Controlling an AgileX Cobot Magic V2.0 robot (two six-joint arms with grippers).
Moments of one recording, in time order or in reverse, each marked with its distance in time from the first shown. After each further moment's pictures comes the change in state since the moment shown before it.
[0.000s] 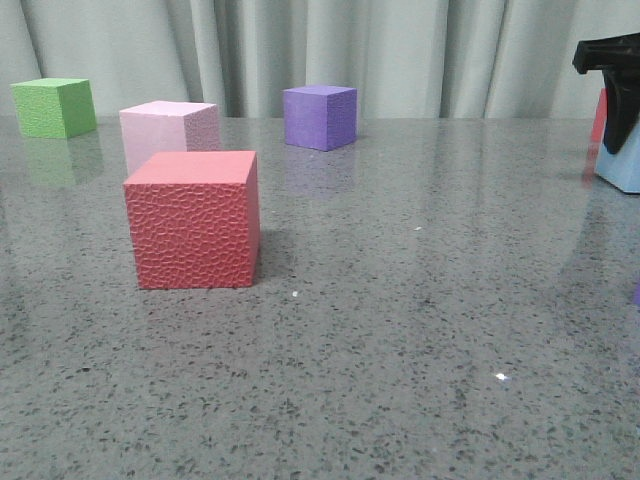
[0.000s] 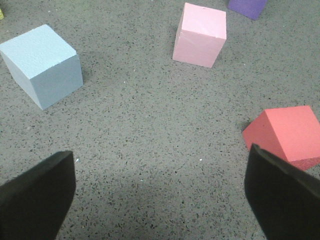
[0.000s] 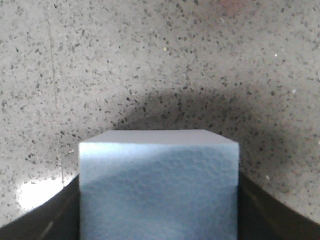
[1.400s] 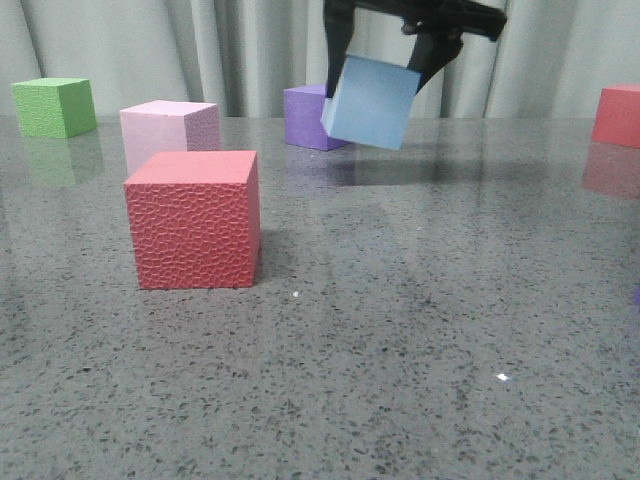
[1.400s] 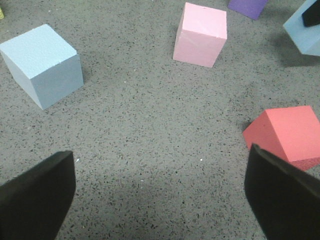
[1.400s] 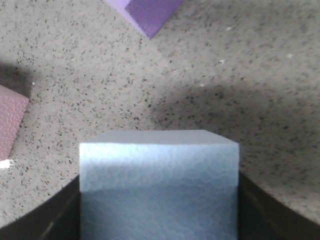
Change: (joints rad) left arm 0.000 0.000 0.000 0.002 0.000 0.000; right arm 0.464 0.228 -0.466 0.096 0.145 0.286
